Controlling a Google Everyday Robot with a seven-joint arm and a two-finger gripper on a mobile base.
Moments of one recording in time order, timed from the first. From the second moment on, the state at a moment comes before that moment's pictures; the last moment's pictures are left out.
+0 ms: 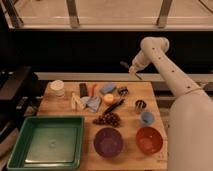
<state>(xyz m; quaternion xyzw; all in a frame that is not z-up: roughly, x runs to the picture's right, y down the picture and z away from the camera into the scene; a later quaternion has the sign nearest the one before) 0.179 -0.116 0.870 -0.19 -0.06 0.39 0.90</state>
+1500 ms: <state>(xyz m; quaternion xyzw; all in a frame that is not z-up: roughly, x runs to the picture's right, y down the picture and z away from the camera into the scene) 0.012 -0.099 0.805 -0.24 -0.23 0.30 0.90</state>
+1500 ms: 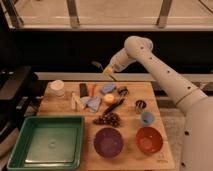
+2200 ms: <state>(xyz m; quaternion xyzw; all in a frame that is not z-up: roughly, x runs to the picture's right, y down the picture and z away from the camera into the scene) -0.154 -0.118 0.811 -0.24 -0.38 0.24 0.86</state>
